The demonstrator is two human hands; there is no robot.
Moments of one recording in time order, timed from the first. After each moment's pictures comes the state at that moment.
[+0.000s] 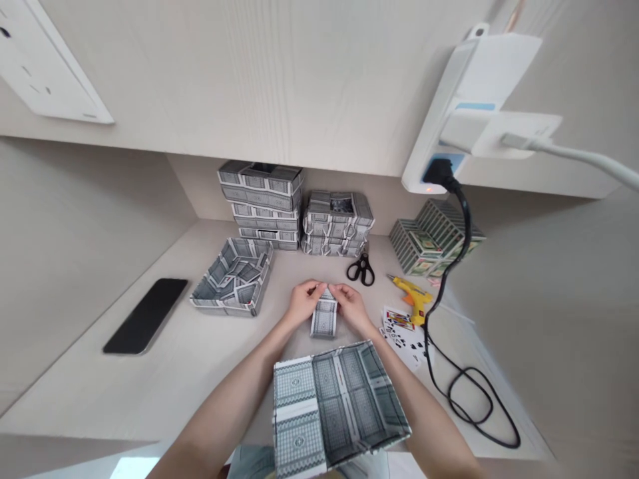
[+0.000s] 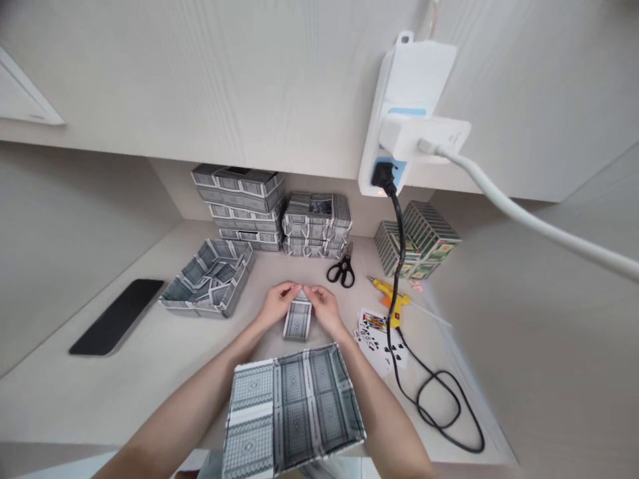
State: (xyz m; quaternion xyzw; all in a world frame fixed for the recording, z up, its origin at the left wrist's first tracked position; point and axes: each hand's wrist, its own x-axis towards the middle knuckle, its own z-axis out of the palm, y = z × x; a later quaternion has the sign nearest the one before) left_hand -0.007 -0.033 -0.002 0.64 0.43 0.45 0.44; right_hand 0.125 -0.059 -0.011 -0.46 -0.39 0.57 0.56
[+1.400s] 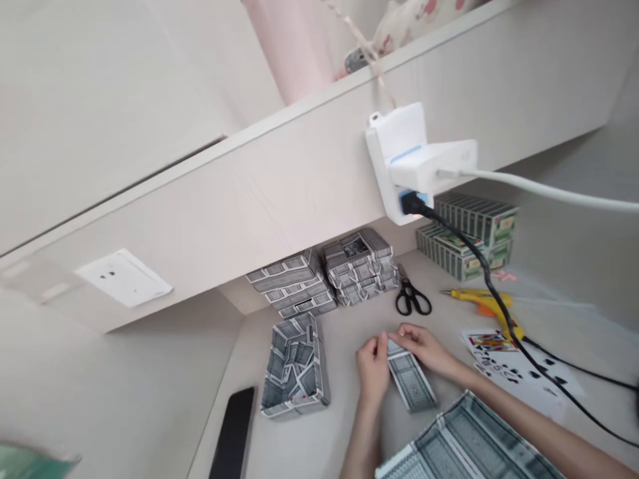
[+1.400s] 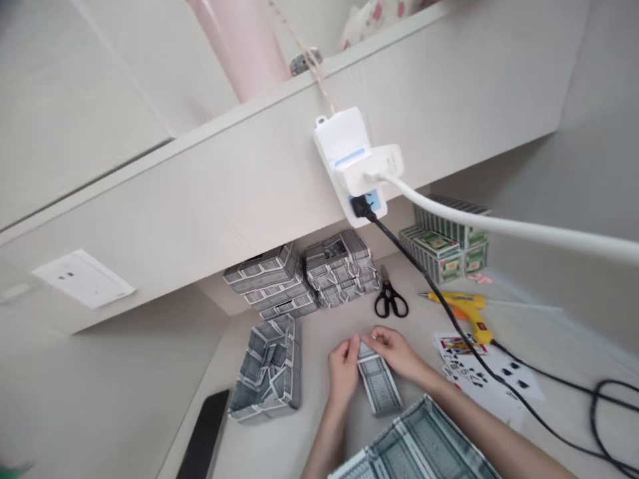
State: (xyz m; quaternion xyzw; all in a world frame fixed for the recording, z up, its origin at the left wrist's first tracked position) left_hand -0.010 -0.037 -0.007 0.65 0.51 0.39 0.41; right_hand 0.125 -0.059 -0.014 -0.46 -0.45 0.54 0.55
